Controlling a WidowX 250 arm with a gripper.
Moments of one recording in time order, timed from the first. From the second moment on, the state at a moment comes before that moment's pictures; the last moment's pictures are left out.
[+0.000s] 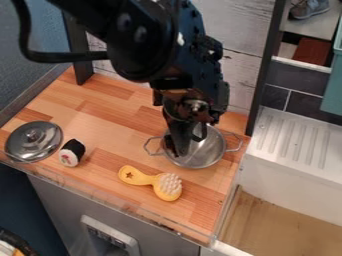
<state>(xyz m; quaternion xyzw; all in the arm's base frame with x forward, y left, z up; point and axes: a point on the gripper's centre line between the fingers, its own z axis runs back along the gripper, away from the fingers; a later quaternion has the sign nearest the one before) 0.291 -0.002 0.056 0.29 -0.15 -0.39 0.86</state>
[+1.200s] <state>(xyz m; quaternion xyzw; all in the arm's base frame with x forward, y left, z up) 0.252 0.033 0.009 0.13 -0.06 -0.39 0.91</state>
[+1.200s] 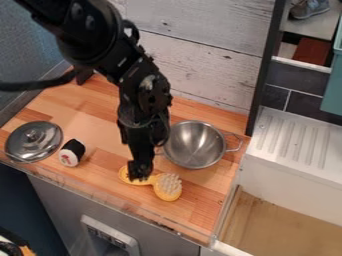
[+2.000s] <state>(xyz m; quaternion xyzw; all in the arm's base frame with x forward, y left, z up) 0.251 0.012 -0.034 0.09 -0.01 -0.44 0.89</state>
